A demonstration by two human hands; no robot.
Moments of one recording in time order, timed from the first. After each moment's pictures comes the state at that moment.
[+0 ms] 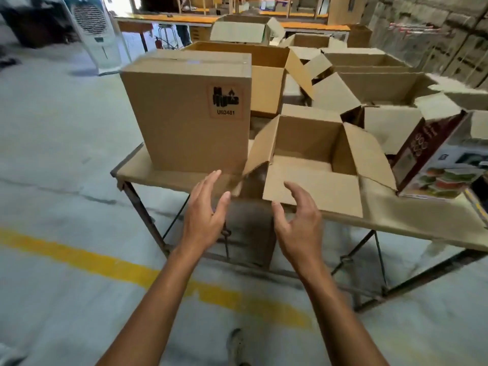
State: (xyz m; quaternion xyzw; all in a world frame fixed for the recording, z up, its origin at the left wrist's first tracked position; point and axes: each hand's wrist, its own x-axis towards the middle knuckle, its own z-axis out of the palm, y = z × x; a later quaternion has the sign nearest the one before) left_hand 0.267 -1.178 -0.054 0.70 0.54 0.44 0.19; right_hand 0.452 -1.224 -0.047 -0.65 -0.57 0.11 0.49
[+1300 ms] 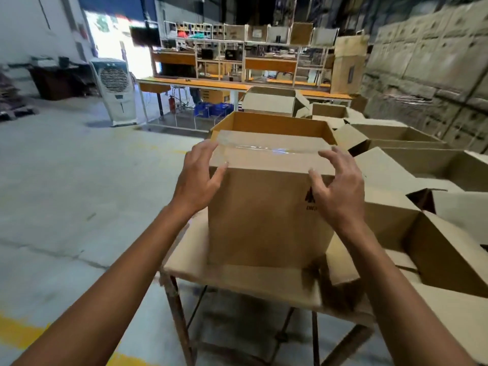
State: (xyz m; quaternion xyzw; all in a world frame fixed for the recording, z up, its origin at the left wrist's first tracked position) left_hand 0.045 -0.873 0.080 0.74 0.51 0.44 0.05; right_hand 0.304 -0.951 0.095 -0.64 -0.59 -0.05 0.49
